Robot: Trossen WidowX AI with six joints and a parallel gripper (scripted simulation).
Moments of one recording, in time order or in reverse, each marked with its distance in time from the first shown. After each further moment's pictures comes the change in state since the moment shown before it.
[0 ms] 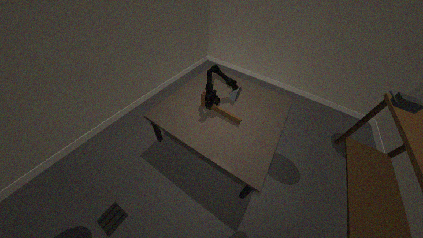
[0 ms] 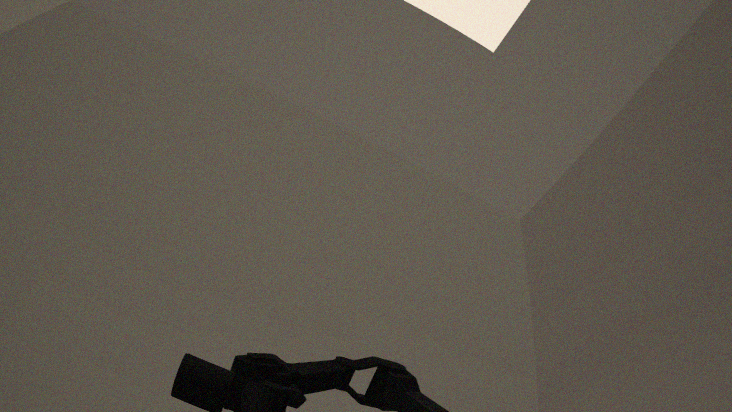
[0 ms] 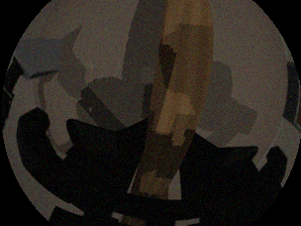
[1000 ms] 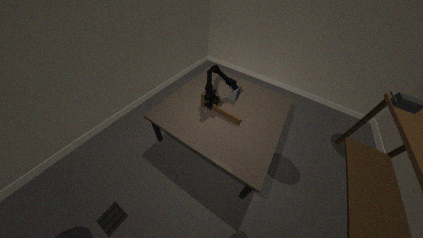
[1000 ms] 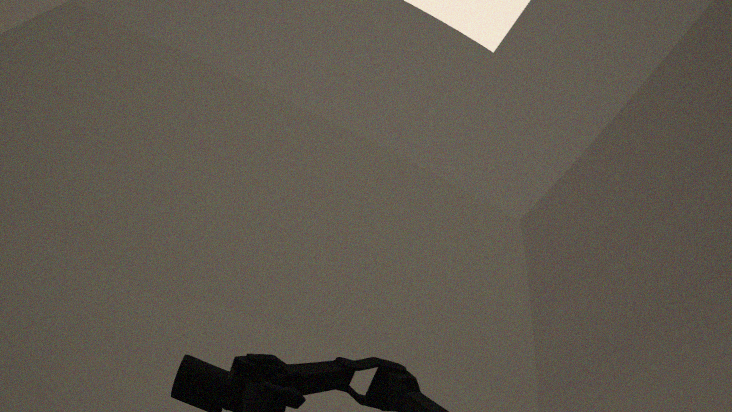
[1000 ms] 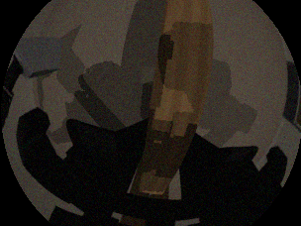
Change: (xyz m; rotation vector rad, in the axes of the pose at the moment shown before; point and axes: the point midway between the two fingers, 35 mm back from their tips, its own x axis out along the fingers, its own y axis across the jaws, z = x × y) arm 0.000 0.000 -0.003 0.000 0.000 0.000
